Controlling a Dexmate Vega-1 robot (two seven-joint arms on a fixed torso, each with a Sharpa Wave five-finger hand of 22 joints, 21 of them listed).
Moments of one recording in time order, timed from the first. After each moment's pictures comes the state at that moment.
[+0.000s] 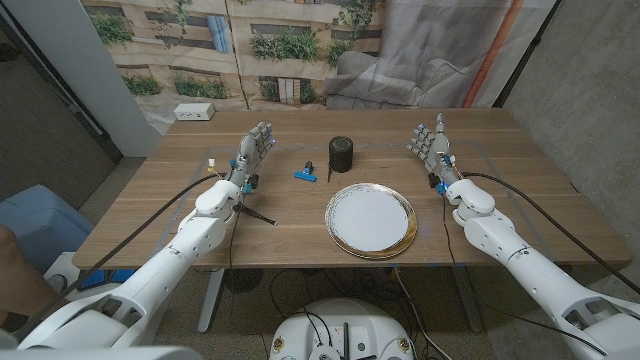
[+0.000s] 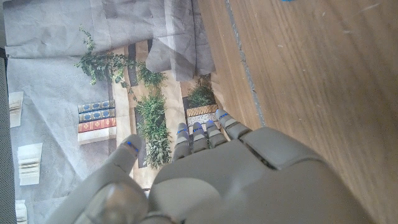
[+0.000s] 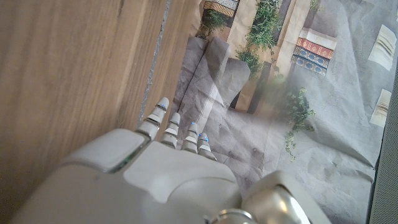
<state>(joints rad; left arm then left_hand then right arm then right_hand) 0.80 0.49 0.38 -1.25 -0.64 -0.31 -0.05 0.03 0.08 0.72 0.10 0.19 0.11 -0.01 0.19 0.17 0.04 -0.04 0.21 0.18 0.00 -0.03 0.18 0.16 0.08 -0.04 0.20 0.17 -0.84 -0.51 -0.37 -1.30 0.65 0.29 0.03 -0.03 0.07 -0.10 0.19 0.30 -0.07 -0.02 0.22 0.25 0.00 0.01 0.22 0.35 -0.01 0.05 0.25 0.45 0.12 0.13 0.34 0.20</state>
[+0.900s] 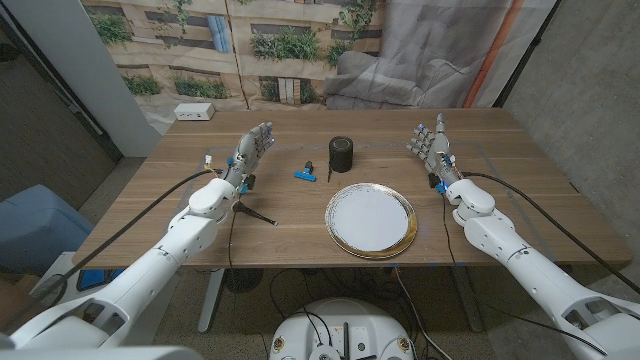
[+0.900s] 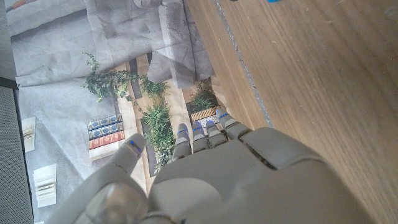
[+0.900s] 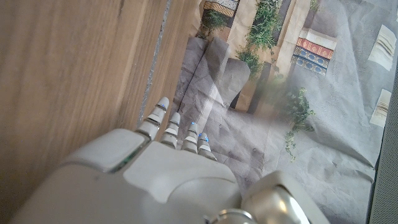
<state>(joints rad) 0.86 0.60 0.38 -1.39 -0.58 -0.27 -0.02 0.04 0.08 0.72 0.07 0.19 0.12 -0.03 0.19 0.17 0.05 -0.04 0.21 0.17 0.00 -0.03 0.18 0.16 0.08 -0.04 0.20 0.17 -0.84 -0.51 -0.37 -1.30 0.65 0.29 0.03 -0.03 0.06 -0.10 0.18 0.30 -0.07 -0.02 0.22 0.26 0.00 0.01 0.22 0.35 -0.01 0.05 0.25 0.45 0.12 0.13 0.34 0.20</state>
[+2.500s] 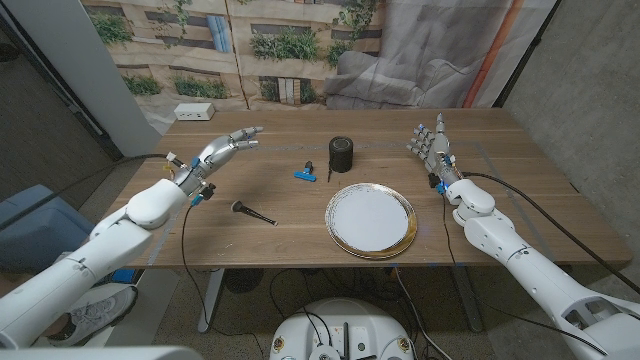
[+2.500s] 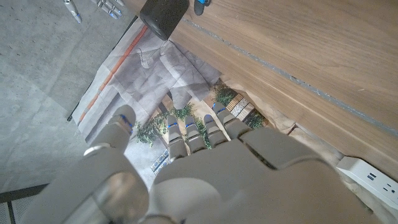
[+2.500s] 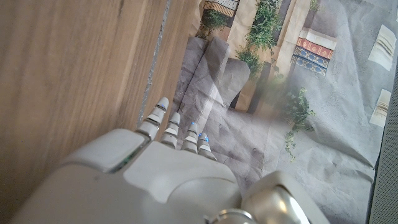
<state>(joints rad) 1.07 0.94 0.26 -1.55 -0.28 -0.49 -0.05 0.28 0.06 0.73 -0.19 0.18 0.26 -0.15 0.22 0.17 0.17 -0.14 0.20 0.17 0.07 -0.04 0.18 0.16 0.16 -0.04 0.19 0.17 -0.84 -0.51 -0.37 -1.30 0.65 0.29 0.03 -0.03 0.06 -0.10 0.18 0.30 -0.07 -0.02 0.22 0.26 0.00 0.01 0.22 0.35 -0.01 0.05 0.25 0.45 0.11 0.14 0.34 0.20</state>
